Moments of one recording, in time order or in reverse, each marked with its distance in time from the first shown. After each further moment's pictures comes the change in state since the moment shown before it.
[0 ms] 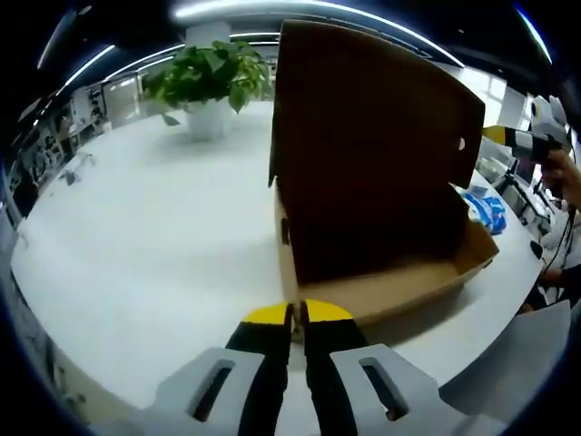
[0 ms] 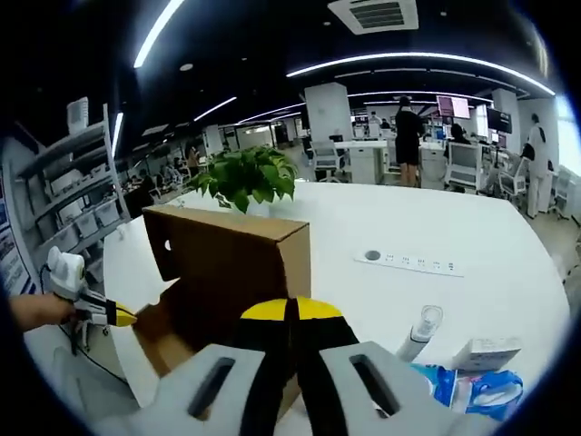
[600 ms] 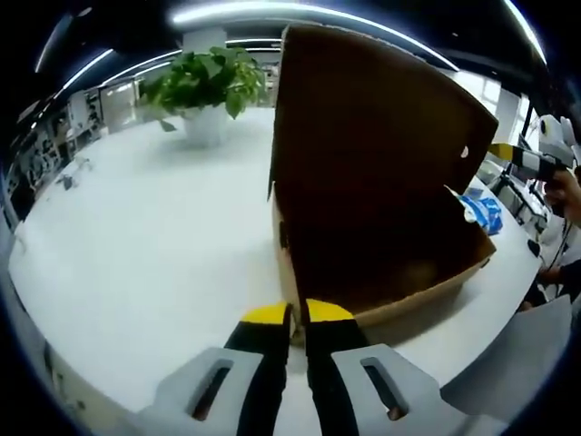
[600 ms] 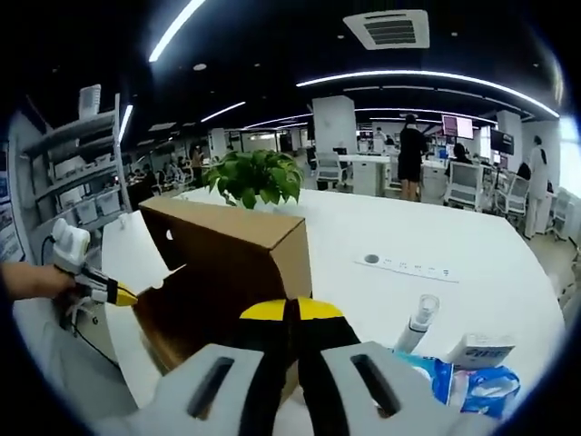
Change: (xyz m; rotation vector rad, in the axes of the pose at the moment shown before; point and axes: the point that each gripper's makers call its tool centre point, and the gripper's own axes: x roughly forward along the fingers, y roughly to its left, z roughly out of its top) left arm -0.001 0.000 0.001 0.025 -0.033 -0.017; right arm -0.020 0.014 -0.018 -0.075 -0.042 -0.003
